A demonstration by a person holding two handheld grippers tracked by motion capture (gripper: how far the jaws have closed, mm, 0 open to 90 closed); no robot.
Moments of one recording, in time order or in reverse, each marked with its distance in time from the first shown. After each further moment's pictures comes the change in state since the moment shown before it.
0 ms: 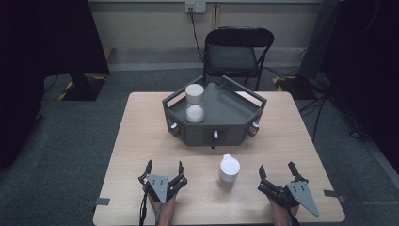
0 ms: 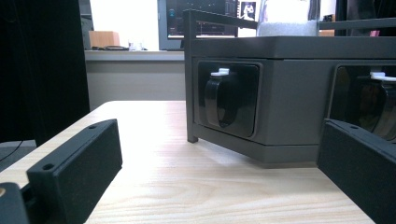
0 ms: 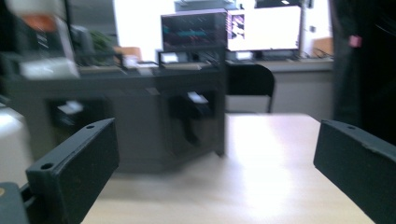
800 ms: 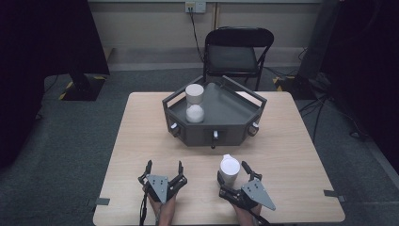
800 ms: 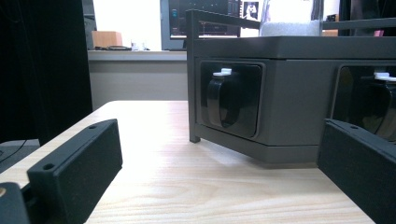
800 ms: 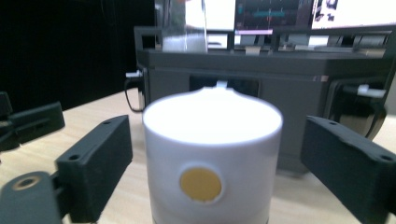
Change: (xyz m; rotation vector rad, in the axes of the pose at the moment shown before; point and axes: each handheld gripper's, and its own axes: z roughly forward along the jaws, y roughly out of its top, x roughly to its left) left arm -0.002 0.000 0.000 -0.001 0.011 0.000; right arm 0.063 0.003 0.022 0.112 0.258 -0.036
